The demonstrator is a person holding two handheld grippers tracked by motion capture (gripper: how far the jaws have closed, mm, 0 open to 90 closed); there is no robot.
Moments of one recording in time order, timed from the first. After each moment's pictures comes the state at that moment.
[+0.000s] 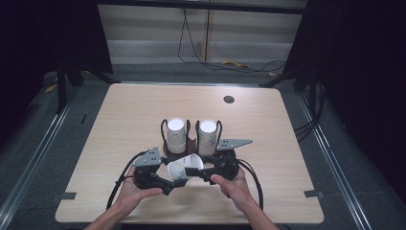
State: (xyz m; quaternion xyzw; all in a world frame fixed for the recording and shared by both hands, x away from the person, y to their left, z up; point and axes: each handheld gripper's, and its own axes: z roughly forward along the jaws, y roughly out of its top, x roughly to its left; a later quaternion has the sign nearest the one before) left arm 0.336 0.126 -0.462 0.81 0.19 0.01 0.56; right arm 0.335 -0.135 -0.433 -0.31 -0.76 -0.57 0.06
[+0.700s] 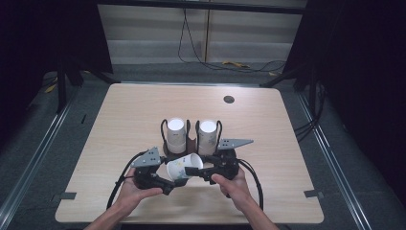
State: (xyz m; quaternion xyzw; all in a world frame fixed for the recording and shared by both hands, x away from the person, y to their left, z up) left arm 0.335 0.126 -0.461 0.80 0.18 0.01 0.57; right arm 0.335 -0.135 -0.433 -0.31 -0.75 -0.58 0.07
